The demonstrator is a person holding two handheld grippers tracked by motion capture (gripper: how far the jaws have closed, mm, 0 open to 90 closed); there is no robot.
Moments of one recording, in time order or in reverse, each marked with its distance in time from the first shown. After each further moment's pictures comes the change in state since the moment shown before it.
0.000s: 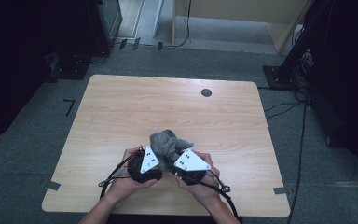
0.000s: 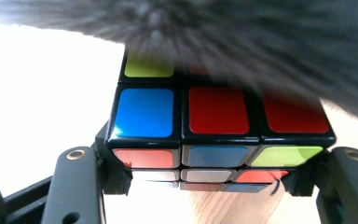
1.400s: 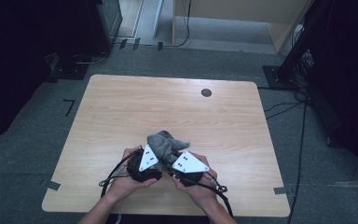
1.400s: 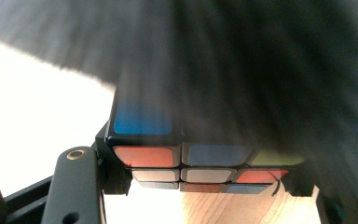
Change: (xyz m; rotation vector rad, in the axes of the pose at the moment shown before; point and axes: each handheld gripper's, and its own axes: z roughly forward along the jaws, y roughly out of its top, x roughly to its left) left arm 0.003 0.002 -0.002 -0.004 -0.013 -0.026; right arm 0.004 -0.005 0.007 -0.028 0.031 0.011
